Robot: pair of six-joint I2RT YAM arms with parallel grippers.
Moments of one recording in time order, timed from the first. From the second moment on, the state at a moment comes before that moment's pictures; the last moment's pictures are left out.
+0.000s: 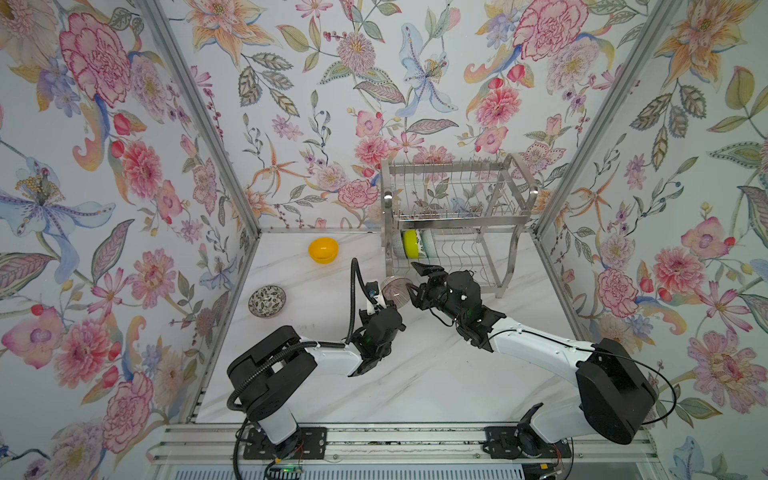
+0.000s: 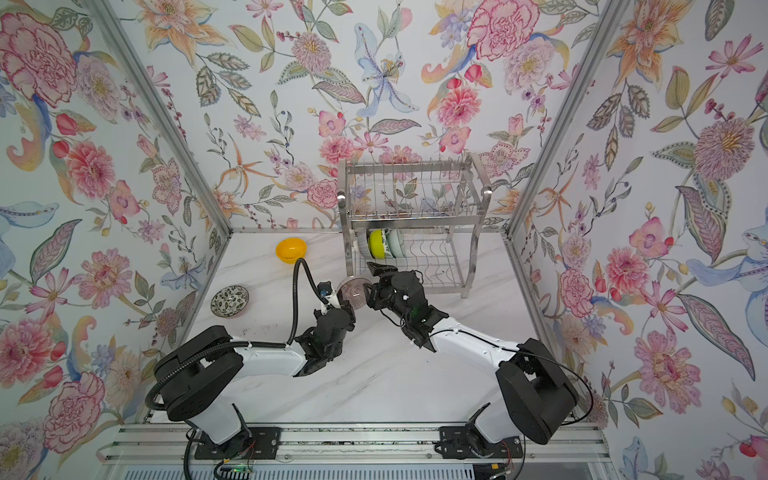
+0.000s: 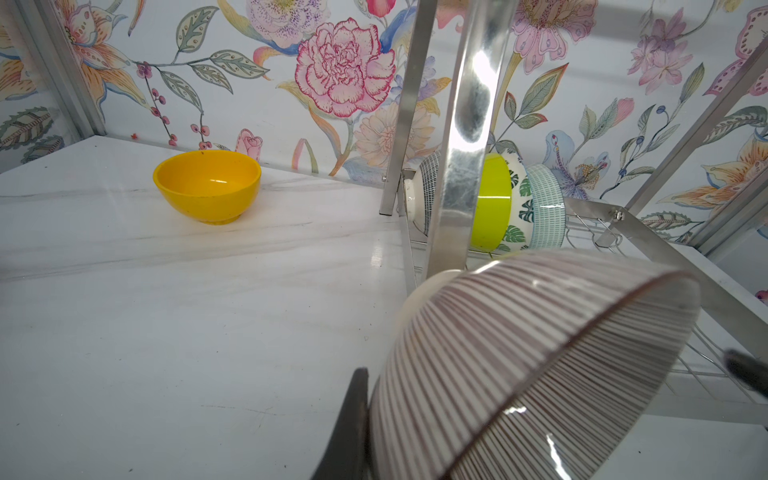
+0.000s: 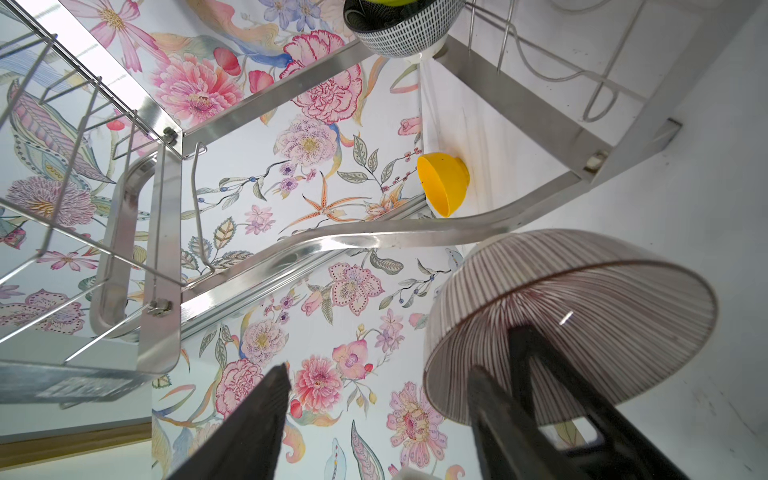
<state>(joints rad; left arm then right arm) -0.92 1.68 0.70 0.67 -0.89 -0.43 0.72 1.46 0.85 0.41 0.04 2.00</state>
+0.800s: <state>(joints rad) -0.94 1.70 0.70 0.73 -0.90 -0.33 0.75 1.59 0.94 0.38 0.04 2.04</state>
